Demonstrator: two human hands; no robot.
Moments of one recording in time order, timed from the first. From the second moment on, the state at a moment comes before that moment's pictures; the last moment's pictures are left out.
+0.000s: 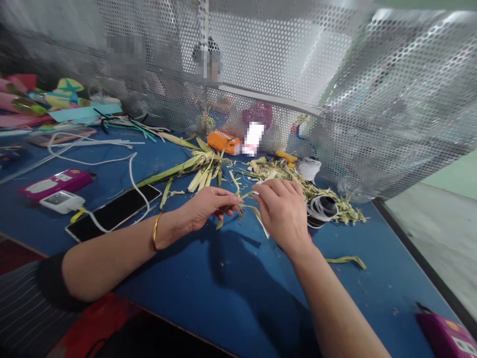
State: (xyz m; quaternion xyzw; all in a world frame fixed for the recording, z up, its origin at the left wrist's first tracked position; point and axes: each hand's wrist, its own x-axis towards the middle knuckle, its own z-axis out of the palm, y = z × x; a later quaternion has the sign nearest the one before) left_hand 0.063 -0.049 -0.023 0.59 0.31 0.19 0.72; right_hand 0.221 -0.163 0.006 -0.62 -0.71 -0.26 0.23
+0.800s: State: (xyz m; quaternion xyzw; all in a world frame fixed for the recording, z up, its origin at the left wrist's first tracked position) left_hand 0.065 -0.044 -0.024 0.47 0.28 0.21 0.81; right_hand 0.178 -0.156 -0.031 -0.44 -0.81 -0.36 0.10
